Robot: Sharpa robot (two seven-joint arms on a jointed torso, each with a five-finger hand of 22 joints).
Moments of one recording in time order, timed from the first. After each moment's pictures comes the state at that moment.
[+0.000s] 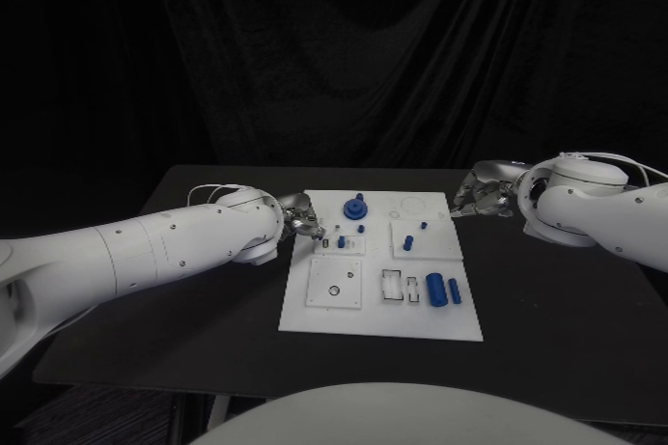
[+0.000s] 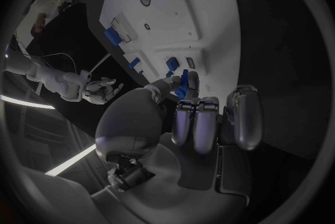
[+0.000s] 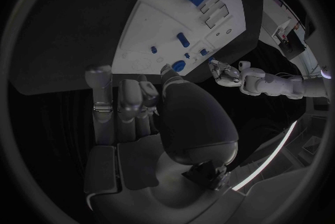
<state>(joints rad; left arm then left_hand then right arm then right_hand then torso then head) 1.18 -0.57 -0.21 1.19 -1.07 -0.09 -0.29 1.03 0.01 0.53 -0.04 0.41 0.97 0.09 0.17 1.21 1.47 -0.02 1.57 1.31 1.47 -0.07 1.57 1.31 0.07 1.43 0.05 1.38 1.31 1.34 -0.89 -0.25 1.43 -1.34 -0.07 -0.31 1.34 0.01 0.04 0.27 0.12 0.85 0.10 0.09 0.28 1.26 0.01 1.13 1.18 1.43 -0.05 1.08 1.23 0.12 1.34 0.07 0.74 1.31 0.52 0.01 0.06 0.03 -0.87</state>
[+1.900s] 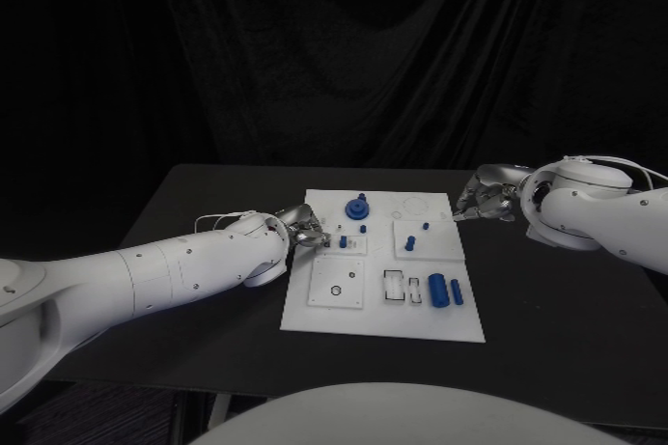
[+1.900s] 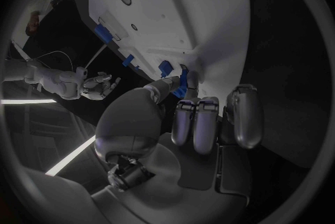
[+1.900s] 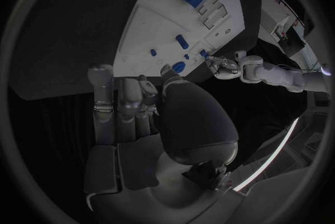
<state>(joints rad) 1.08 -0.54 -0.21 1.15 -1.07 -0.31 -0.22 1.00 0.01 0.55 -0.02 0.37 0.98 0.08 0.17 1.23 1.47 -0.02 1.57 1.31 1.47 -0.07 1.57 1.31 0.07 1.42 0.04 1.36 1.31 1.34 -0.89 -0.25 1.43 -1.32 -0.06 -0.32 1.34 0.01 0.04 0.27 0.13 0.85 0.10 0.09 0.28 1.25 0.02 1.11 1.16 1.42 -0.04 1.07 1.22 0.13 1.33 0.06 0.71 1.31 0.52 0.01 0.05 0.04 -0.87</state>
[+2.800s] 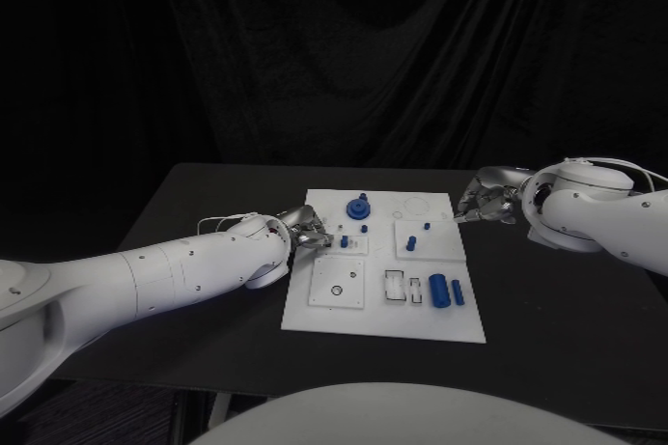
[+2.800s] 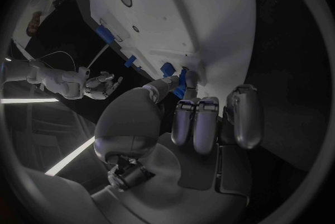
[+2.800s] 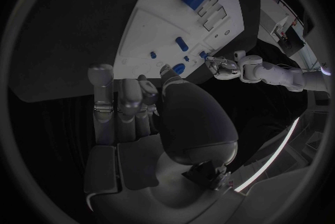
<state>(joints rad) 1.07 -0.54 -0.21 1.15 -1.08 -0.32 -0.19 1.00 0.01 0.55 -0.02 0.36 1.00 0.07 0.17 1.24 1.46 -0.02 1.57 1.31 1.47 -0.07 1.57 1.31 0.07 1.42 0.04 1.37 1.31 1.34 -0.89 -0.25 1.43 -1.31 -0.06 -0.32 1.34 0.01 0.04 0.27 0.13 0.85 0.10 0.09 0.28 1.25 0.01 1.11 1.16 1.42 -0.04 1.06 1.21 0.13 1.33 0.06 0.70 1.31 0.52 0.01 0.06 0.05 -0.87</state>
